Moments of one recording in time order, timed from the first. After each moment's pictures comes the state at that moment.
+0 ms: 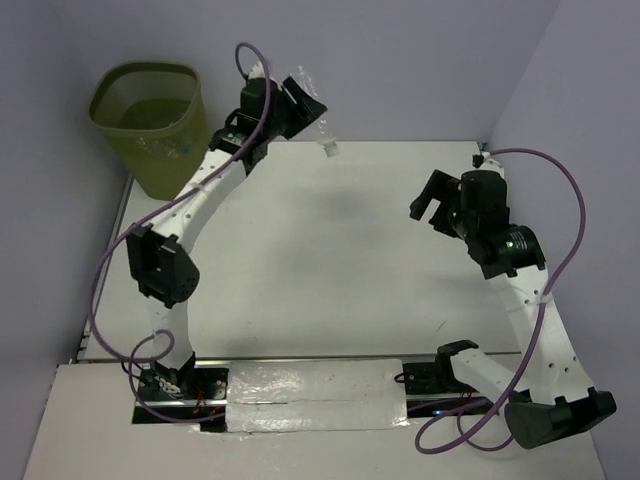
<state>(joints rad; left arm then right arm) -0.45 1.97 2.01 -0.28 0.02 -0.94 0.21 0.99 1.22 -0.81 0.14 0.54</state>
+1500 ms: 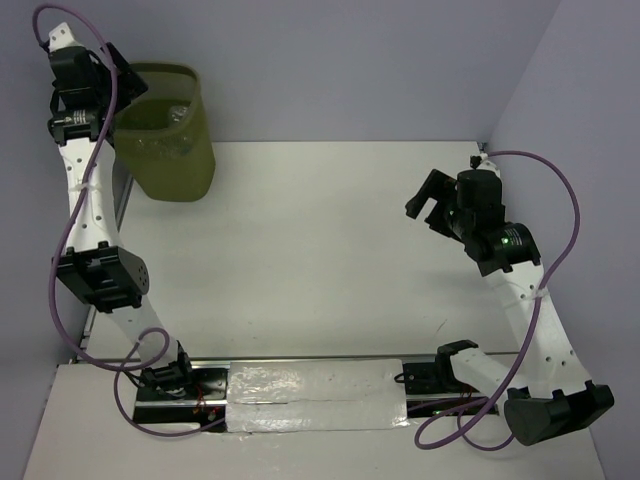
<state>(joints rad) 0.23 1.83 2.16 -0.56 -0.05 -0.43 0.21 1.00 1.20 -0.79 0.11 0.61</state>
